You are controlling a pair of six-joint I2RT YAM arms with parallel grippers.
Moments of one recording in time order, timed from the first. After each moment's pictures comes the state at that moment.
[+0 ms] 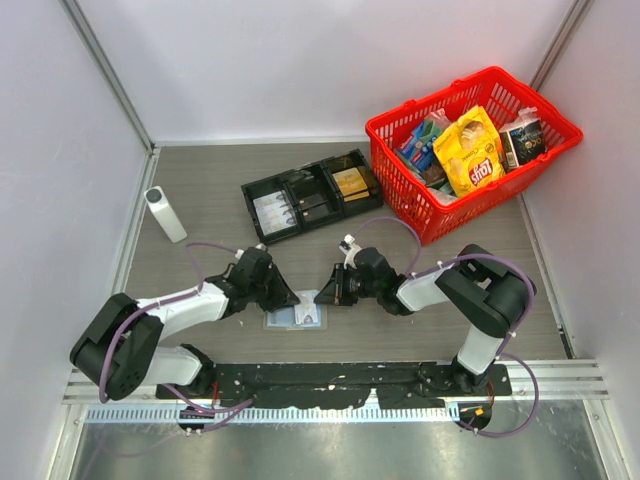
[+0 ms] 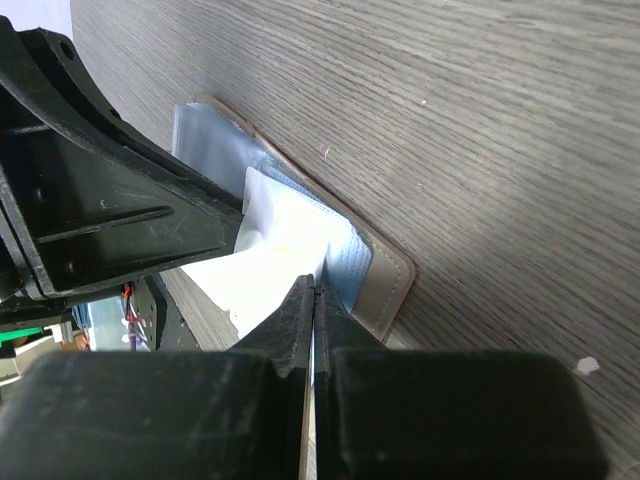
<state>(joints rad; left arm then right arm) -0.60 1.31 0.46 -0.06 0.16 -1.05 0.79 1.74 0.54 0.61 -0.37 0.86</state>
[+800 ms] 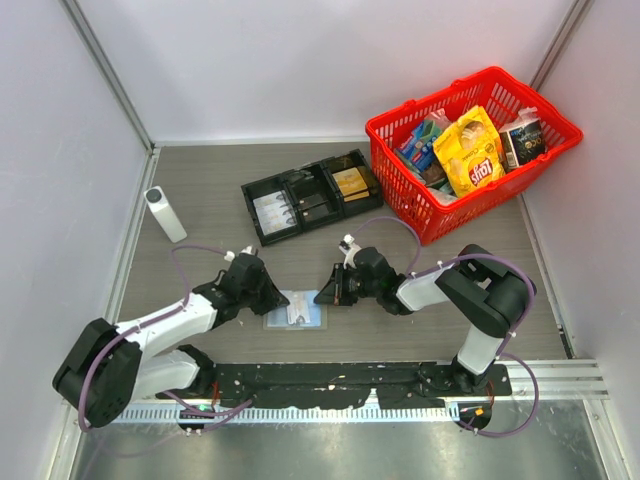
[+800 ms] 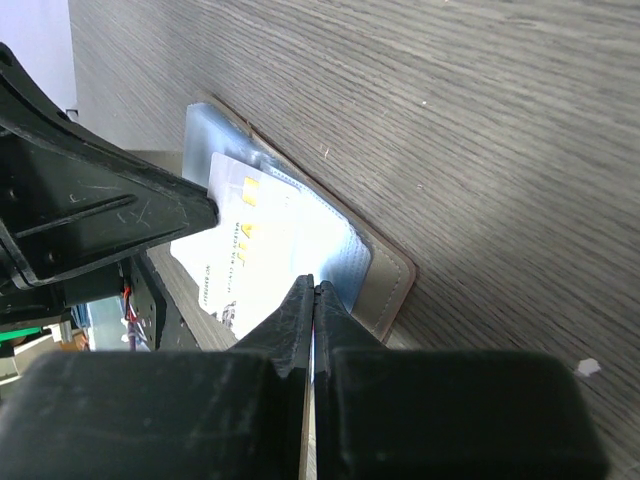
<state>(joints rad) -0.60 1.14 0.41 -0.13 0.07 -1.02 0.79 1.74 0.55 0.60 -0.37 0.86</state>
